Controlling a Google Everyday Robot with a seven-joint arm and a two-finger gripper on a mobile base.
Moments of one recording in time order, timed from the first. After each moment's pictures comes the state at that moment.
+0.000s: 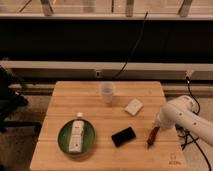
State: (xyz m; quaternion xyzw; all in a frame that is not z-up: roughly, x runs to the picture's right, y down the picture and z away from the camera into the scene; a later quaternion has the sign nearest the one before) arm 0.295 0.214 0.802 -0.23 -0.13 -0.41 0.87
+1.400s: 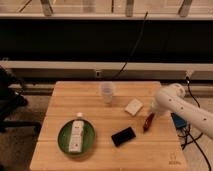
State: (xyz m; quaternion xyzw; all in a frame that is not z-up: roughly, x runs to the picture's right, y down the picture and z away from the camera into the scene) arm 0.290 0.158 0.857 -0.22 -0.11 -0.42 0.88
